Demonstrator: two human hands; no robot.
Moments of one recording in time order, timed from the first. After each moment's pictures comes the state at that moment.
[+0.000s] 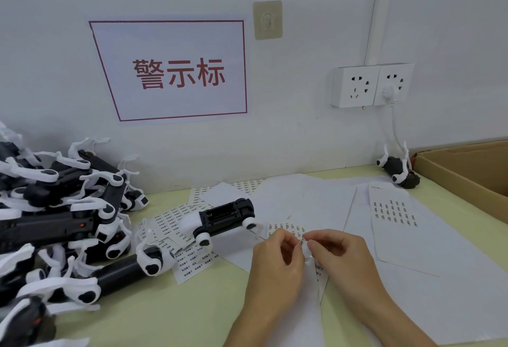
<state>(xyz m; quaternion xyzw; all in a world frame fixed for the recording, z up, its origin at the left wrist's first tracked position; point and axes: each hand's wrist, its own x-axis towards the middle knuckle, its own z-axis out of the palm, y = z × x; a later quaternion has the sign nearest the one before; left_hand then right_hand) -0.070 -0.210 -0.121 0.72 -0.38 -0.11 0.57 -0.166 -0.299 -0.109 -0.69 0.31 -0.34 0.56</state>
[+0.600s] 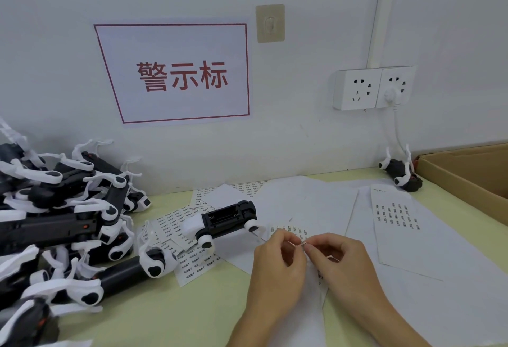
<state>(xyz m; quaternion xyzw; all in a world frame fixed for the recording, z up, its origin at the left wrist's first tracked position) -0.066 -0.213 -0.127 0.72 -0.37 -0.11 0.57 -0.165 -0.294 -0.109 -0.72 0.29 -0.34 0.52</state>
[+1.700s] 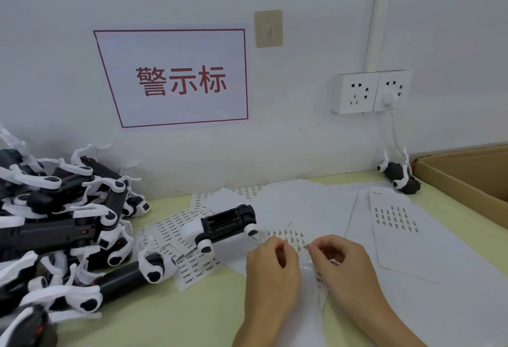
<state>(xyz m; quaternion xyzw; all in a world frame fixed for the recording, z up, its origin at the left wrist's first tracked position) -0.069 -0.211 -0.121 0.76 -0.33 -0.02 0.57 -0.163 -0.297 -0.112 -0.72 0.32 -0.36 0.50</state>
